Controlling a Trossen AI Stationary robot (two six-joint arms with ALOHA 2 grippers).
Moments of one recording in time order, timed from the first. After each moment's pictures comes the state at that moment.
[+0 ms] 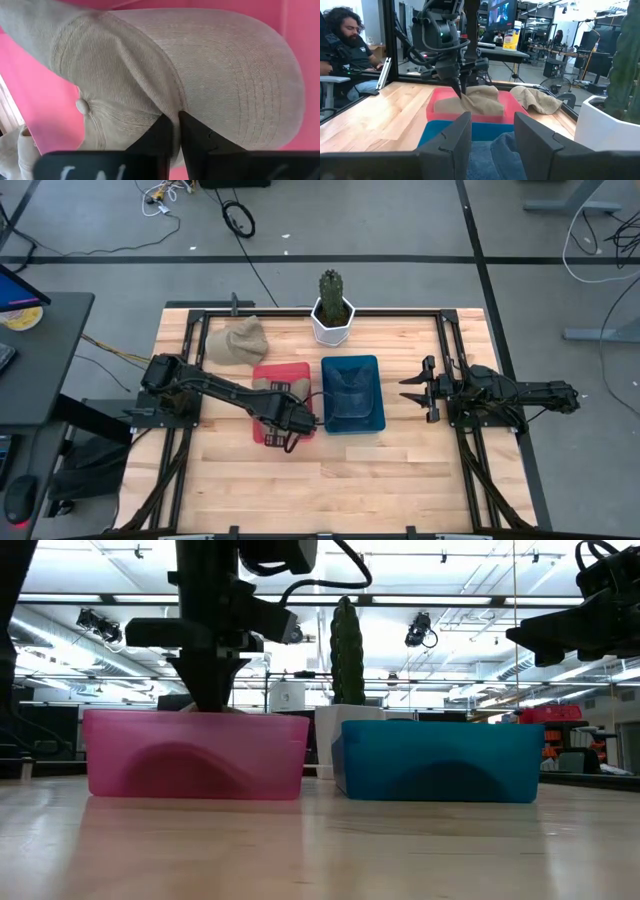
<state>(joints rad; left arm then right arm) -0.24 1.85 1.37 -1.10 -0.32 -0.15 -0.01 0.01 0.02 0.01 -0.01 -0.11</state>
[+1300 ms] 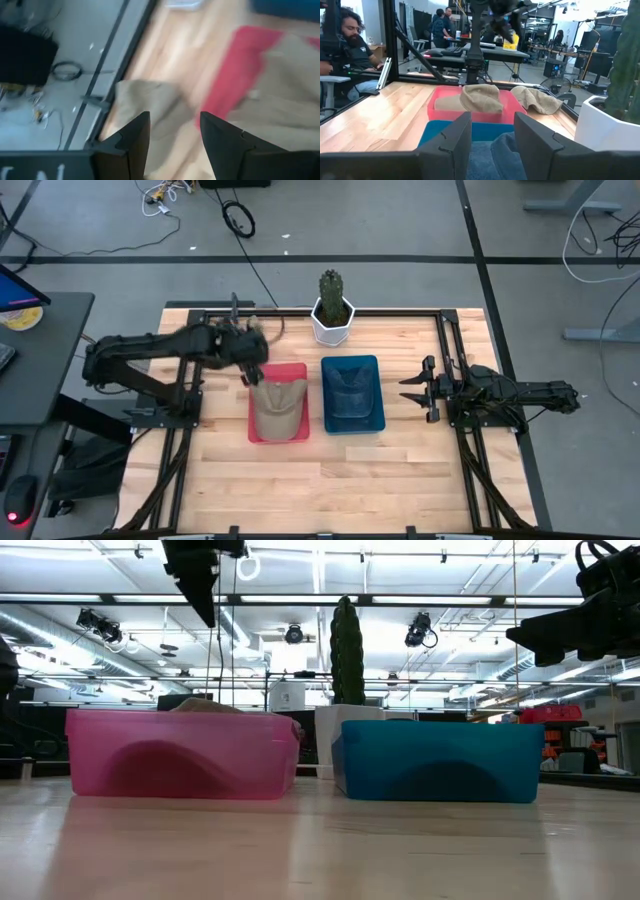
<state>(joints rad) 0.09 1.32 1.37 -1.27 -0.59 -0.22 -0.01 0.01 0.02 0.01 -0.01 -0.11</state>
